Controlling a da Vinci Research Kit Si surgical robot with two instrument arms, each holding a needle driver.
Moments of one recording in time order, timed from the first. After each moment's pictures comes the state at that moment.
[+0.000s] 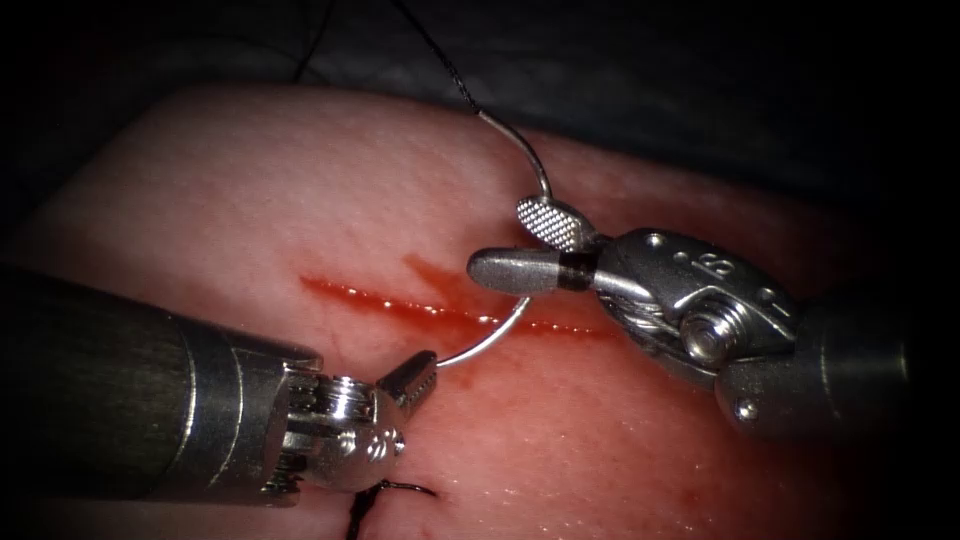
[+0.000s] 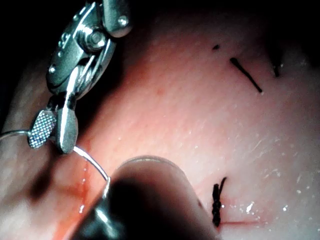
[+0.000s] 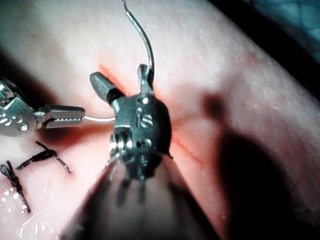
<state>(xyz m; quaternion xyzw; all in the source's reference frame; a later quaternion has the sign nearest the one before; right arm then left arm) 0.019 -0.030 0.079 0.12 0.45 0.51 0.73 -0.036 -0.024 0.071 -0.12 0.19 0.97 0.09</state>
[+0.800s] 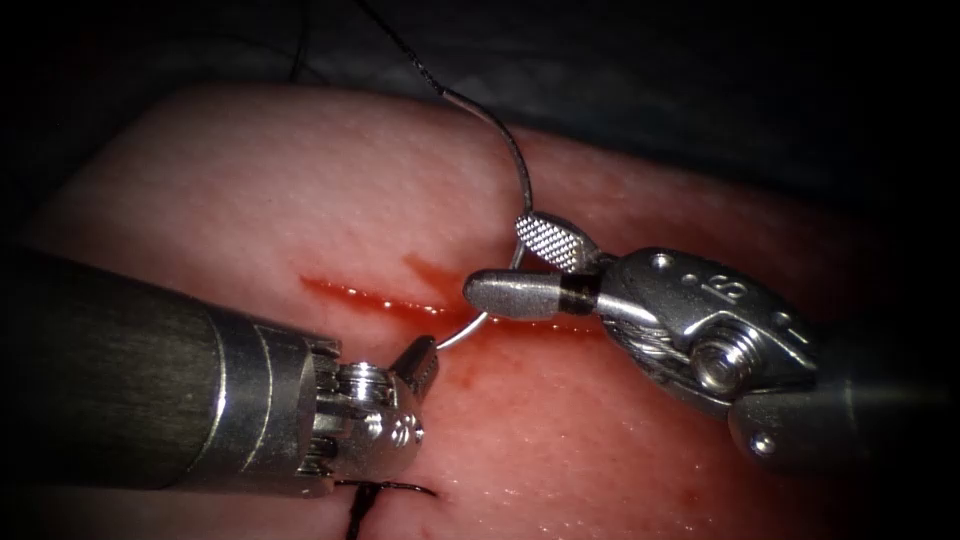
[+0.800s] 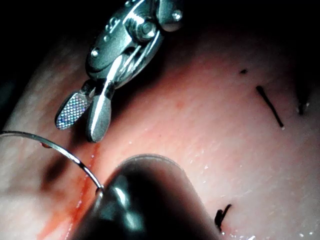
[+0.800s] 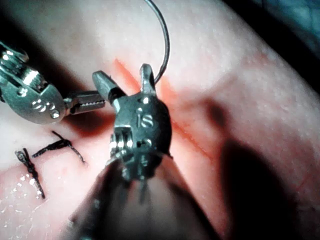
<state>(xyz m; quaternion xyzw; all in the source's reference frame) 0.019 -0.031 0.075 0.10 0.44 0.49 0.75 -0.037 -0.024 0.072 0.00 0.24 0.95 0.18</state>
